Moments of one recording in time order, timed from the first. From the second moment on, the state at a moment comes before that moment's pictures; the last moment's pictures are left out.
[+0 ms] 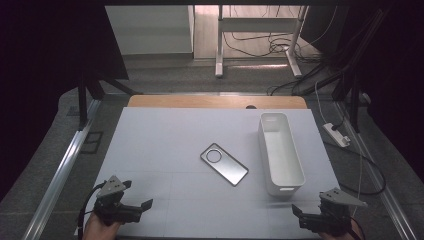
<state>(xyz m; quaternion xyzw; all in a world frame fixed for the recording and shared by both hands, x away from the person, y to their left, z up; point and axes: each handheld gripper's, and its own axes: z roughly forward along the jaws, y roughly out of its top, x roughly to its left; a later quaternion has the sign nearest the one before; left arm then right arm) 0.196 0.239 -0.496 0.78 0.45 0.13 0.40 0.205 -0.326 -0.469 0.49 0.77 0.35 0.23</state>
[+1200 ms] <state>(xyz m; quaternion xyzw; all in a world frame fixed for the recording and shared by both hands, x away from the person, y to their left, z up) 0.259 0.183 -0.477 0.82 0.41 0.11 0.38 0.207 -0.325 -0.470 0.48 0.77 0.35 0.22</state>
